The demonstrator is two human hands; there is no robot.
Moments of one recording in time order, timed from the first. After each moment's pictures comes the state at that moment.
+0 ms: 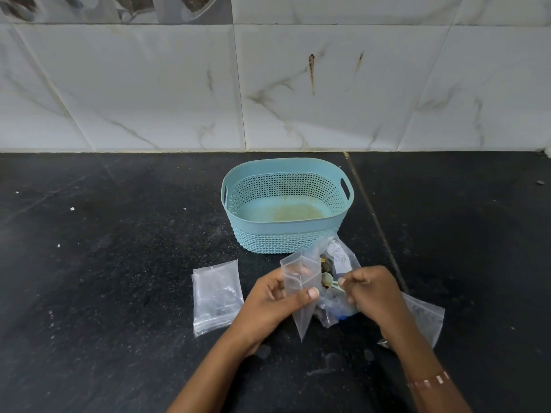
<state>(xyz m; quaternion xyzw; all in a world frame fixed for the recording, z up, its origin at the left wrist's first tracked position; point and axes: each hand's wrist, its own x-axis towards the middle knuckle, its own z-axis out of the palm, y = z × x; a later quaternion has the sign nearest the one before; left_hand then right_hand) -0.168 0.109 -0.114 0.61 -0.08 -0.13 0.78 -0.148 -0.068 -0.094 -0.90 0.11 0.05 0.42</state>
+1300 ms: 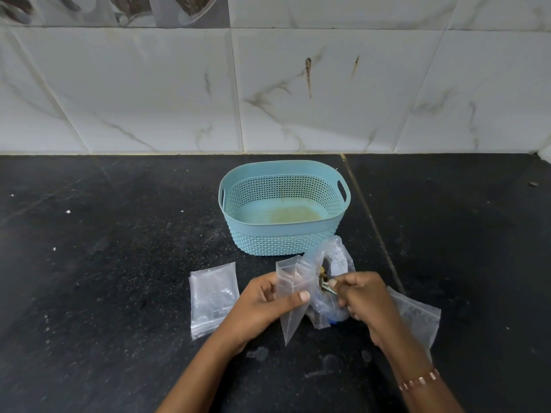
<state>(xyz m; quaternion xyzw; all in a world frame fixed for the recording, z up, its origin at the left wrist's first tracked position) -0.164 0.120 -0.115 0.65 -0.08 -0.17 0.74 -0.155 -0.058 -0.088 -0.81 0.18 0.12 0.54</state>
